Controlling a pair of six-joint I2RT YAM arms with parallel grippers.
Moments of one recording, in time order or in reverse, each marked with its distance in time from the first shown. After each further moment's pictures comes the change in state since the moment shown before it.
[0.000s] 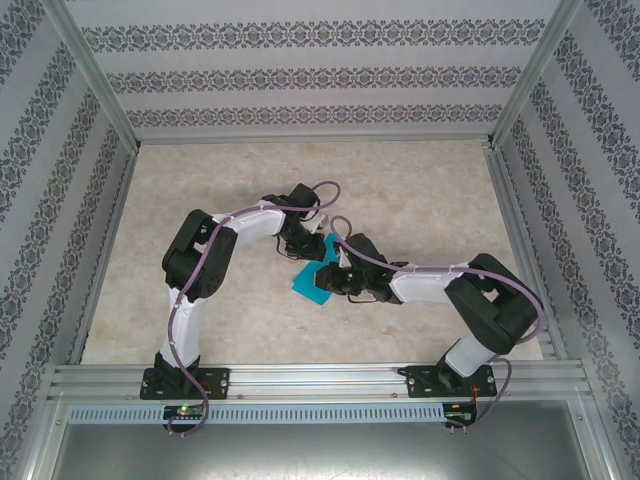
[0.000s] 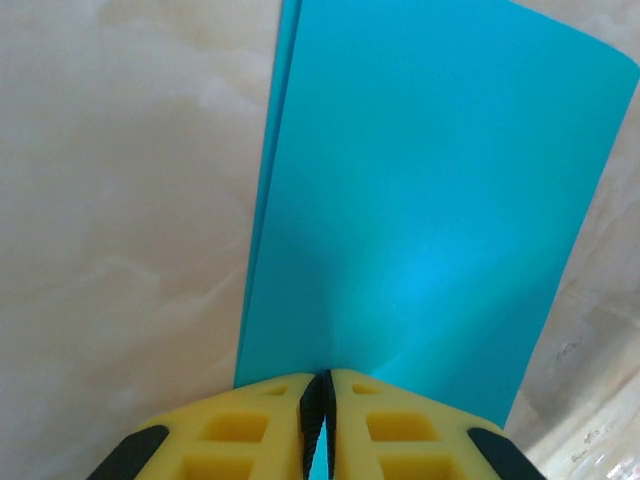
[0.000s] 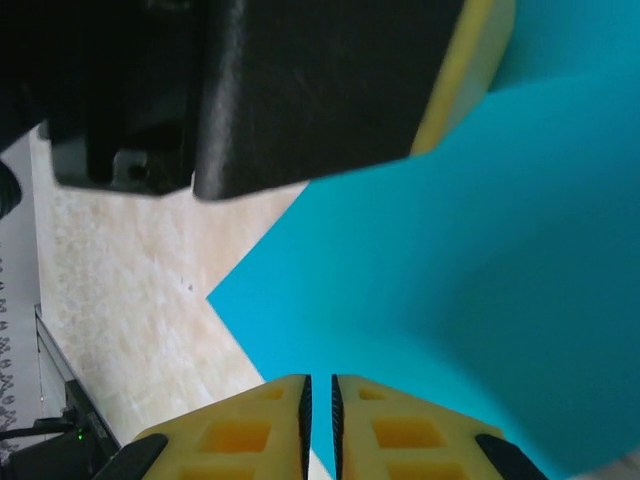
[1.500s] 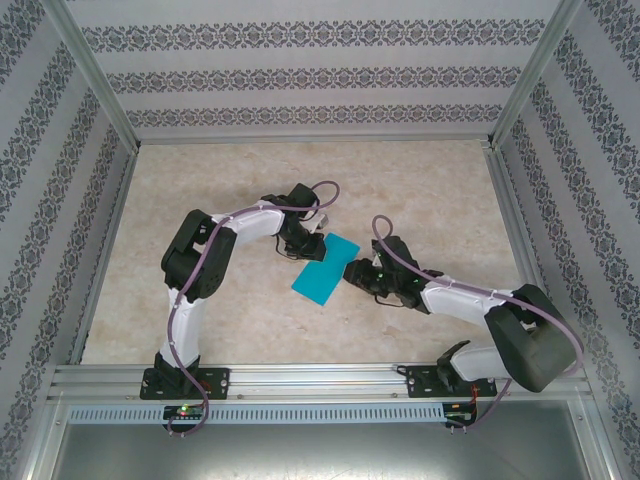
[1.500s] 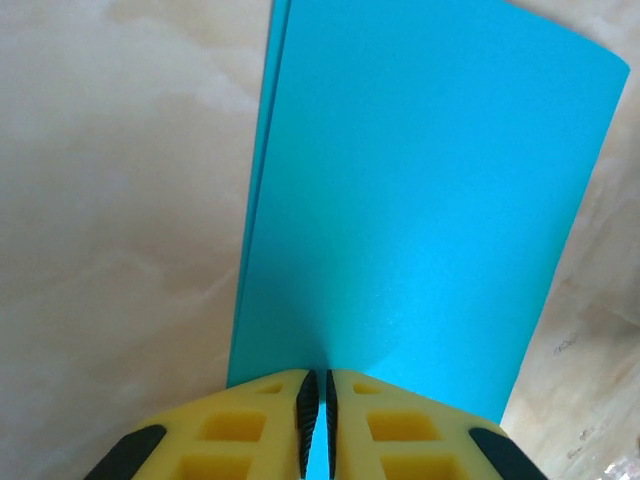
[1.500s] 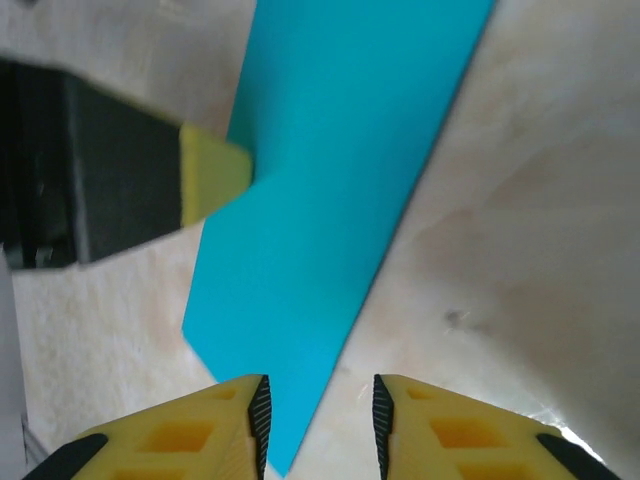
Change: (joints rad) left arm 0.002 -0.011 -0.011 0.005 0.010 -0.006; right arm -0.165 -0.269 -0.166 -0.110 0.105 0.045
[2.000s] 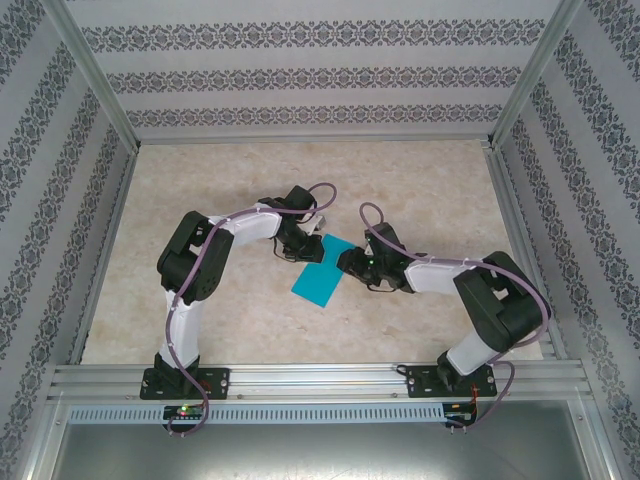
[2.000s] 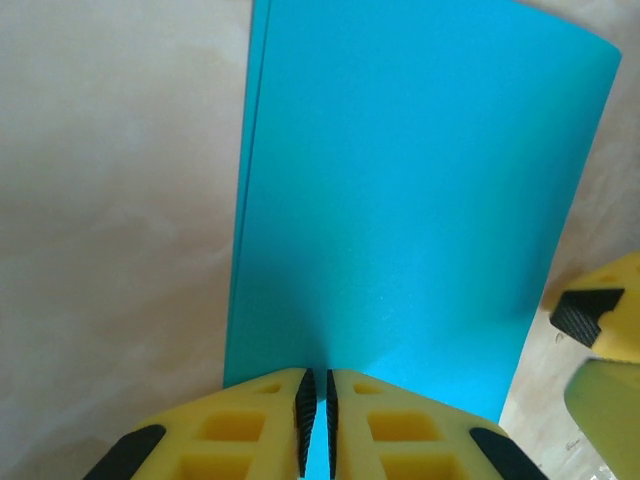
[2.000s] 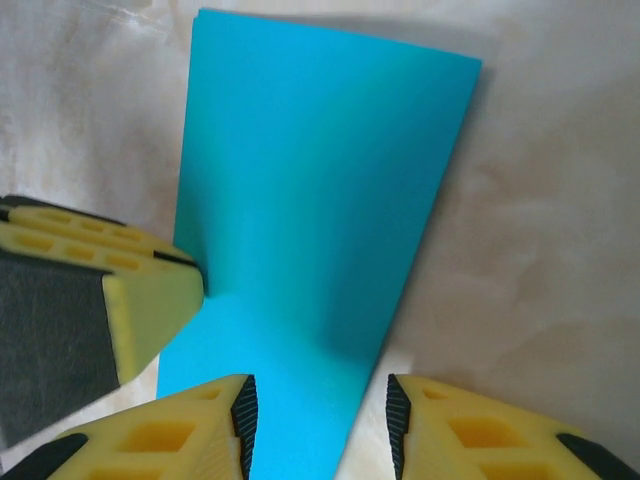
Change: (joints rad) left arm 0.000 -0.031 -0.050 0.030 0.003 -0.022; right arm -0.038 0.249 0.156 0.016 -0.014 -0.019
